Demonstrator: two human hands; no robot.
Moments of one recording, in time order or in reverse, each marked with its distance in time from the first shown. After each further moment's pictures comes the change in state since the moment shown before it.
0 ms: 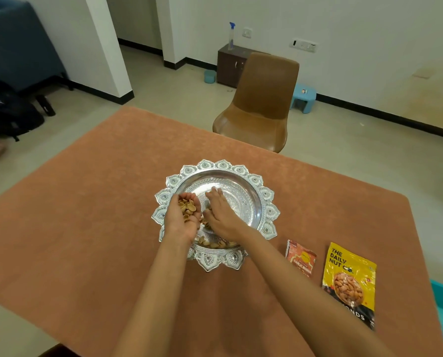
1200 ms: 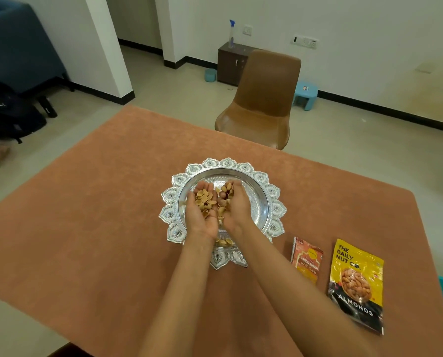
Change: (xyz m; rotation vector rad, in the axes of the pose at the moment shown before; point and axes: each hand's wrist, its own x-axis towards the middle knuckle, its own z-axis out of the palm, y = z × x) left_hand -0.002 -0.027 0.006 0.006 -0.114 0.080; right_hand 0.009 -0.052 -0.015 1.682 0.568 0.449
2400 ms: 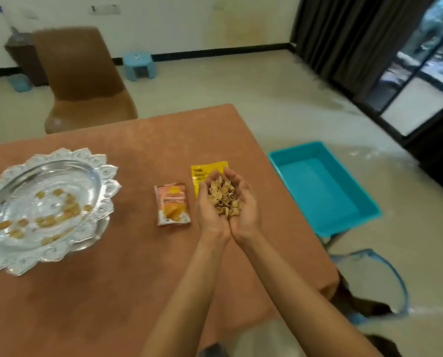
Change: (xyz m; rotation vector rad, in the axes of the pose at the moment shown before) left_hand -0.232 -0.264 -0.013 0.385 -0.390 -0.497; right_hand -0.211 -0.084 -0.287 0.336 0.317 -0.612
